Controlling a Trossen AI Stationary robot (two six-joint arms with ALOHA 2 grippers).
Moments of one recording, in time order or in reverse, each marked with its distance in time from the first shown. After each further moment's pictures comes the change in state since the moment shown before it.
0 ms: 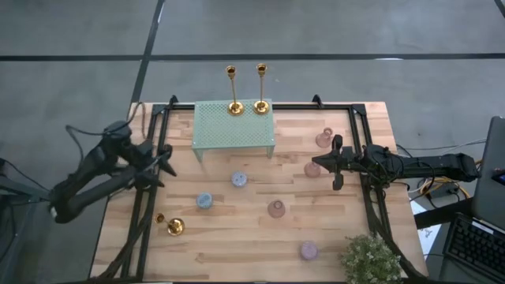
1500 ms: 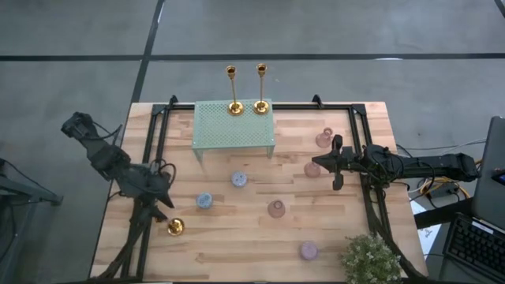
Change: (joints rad) left arm -1.339 0.396 0.321 -0.395 -1.183 -0.473; right arm 0.000 0.000 0.000 0.000 0.000 -0.001
